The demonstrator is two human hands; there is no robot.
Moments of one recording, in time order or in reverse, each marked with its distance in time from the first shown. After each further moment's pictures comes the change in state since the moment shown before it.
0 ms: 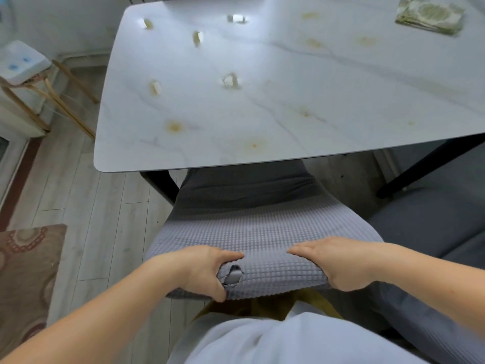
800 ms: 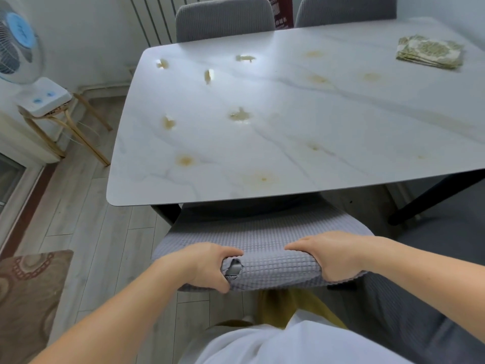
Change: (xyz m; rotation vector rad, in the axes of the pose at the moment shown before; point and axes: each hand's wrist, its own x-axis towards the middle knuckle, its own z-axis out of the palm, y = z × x) left_hand 0.015 -0.018 -0.059 -0.004 0.143 -0.074; right_hand 0.040 0.017 -0.060 -0.011 0.109 0.004
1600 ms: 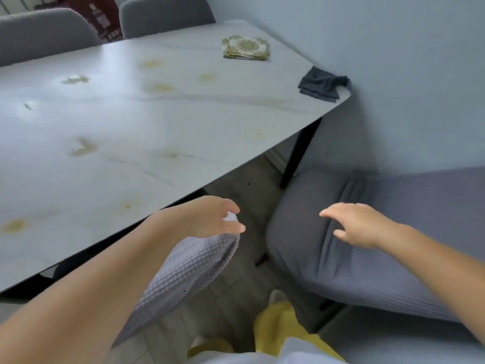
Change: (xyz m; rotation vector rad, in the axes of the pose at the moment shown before) left_hand 0.070 0.227 -0.061 0.192 0.005 0.422; right_hand -0.224 0.124 0.102 0.152 0.284 0.869
